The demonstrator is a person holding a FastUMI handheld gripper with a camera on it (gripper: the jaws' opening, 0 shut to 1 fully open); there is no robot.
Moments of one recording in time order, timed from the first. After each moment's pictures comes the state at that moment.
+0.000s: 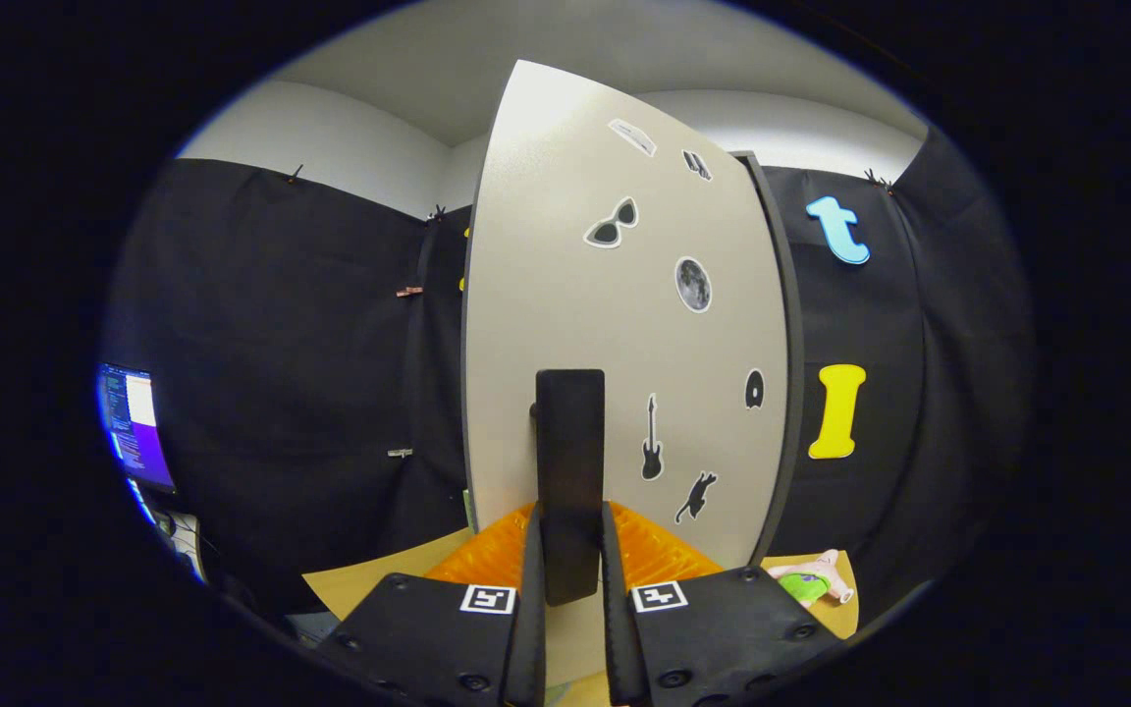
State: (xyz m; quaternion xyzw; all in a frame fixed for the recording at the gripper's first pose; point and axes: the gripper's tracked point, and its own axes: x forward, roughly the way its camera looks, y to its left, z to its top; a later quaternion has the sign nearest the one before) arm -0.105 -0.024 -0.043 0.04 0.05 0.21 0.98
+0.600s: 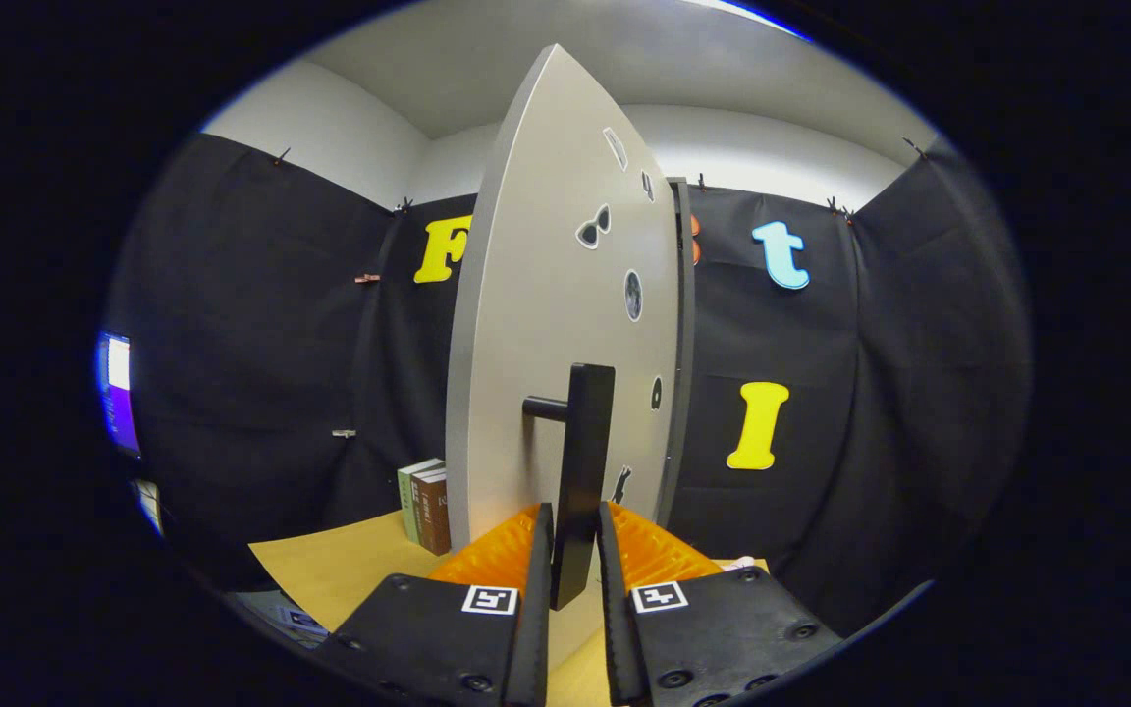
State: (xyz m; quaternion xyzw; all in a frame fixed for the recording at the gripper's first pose) arm -0.113 -0.111 -0.045 -0.01 0.04 0.13 0.99
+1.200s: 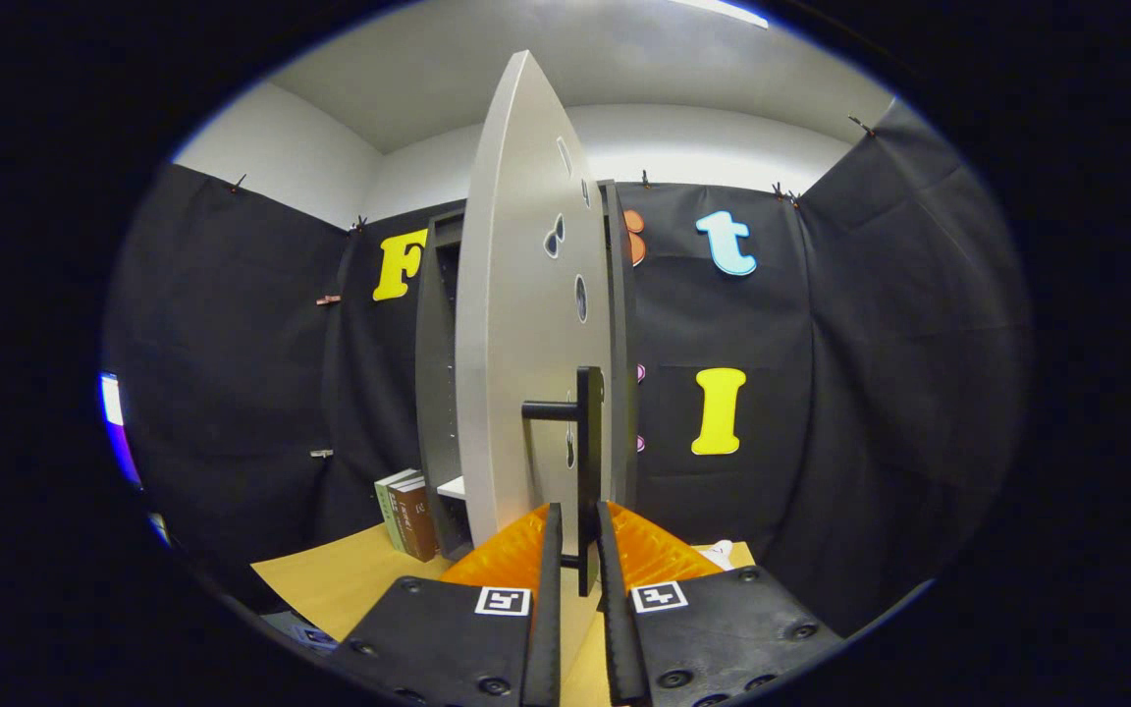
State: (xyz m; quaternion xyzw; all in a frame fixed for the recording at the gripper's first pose) arm -0.131 -0.154 -0.041 0.02 0.03 0.09 1.00
